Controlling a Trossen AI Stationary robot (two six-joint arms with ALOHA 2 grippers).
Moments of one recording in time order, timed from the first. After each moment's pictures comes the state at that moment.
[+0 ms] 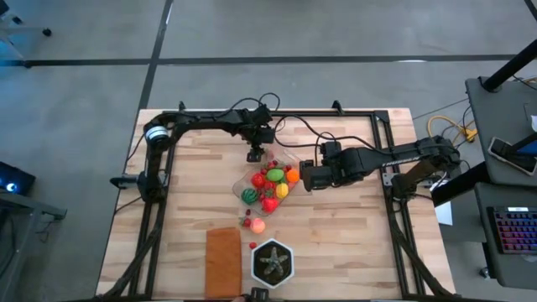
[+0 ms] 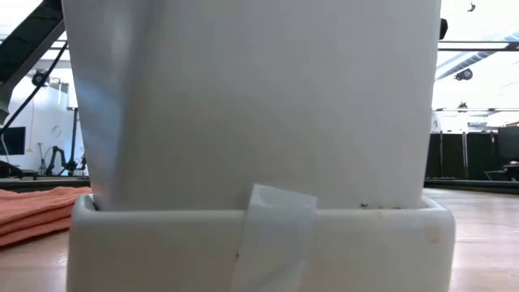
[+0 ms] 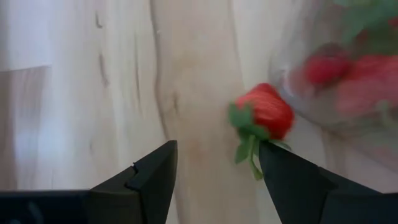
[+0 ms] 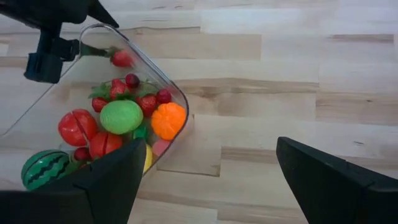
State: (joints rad) left arm 0.51 1.99 1.39 -0.51 0.15 0.61; right arm 0.16 1.58 1.47 -1.30 0.52 1.64
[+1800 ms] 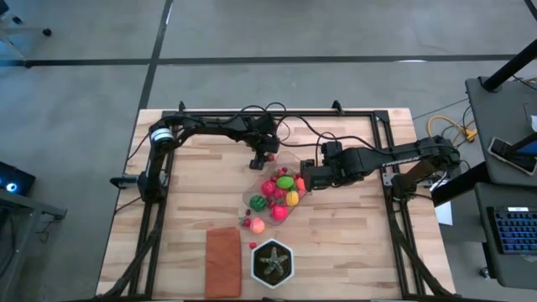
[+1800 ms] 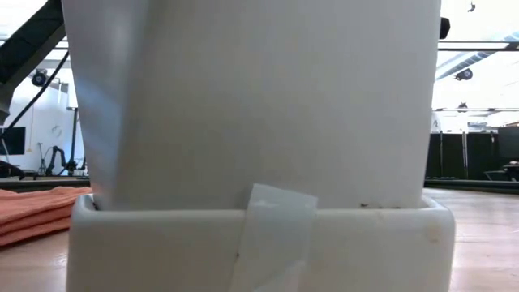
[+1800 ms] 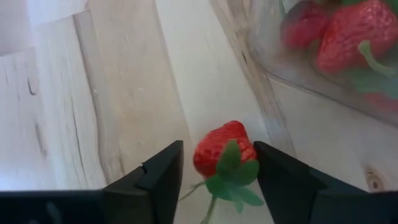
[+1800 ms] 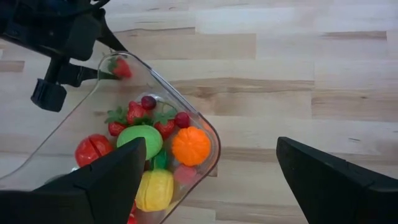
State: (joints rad) left arm 0.45 2.03 1.38 -0.43 0.23 0.69; right arm 0.16 1.58 1.46 -1.32 0.52 1.67
